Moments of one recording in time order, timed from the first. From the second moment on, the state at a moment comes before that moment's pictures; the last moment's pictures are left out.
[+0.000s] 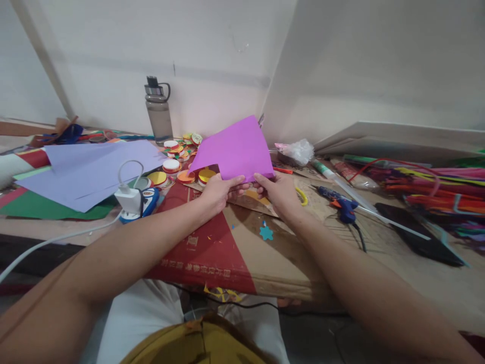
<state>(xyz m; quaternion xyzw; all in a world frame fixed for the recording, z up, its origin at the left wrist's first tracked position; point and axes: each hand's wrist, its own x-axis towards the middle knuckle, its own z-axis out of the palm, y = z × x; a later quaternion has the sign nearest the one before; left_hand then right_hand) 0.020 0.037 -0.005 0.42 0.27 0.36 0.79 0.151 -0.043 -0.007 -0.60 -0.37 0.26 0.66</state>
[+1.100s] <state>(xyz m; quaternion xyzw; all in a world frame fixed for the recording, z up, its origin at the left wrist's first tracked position) 0.013 0.043 -0.004 0.42 0.25 0.29 0.82 0.166 -0.053 0.012 -0.62 -0.32 0.29 0.66</state>
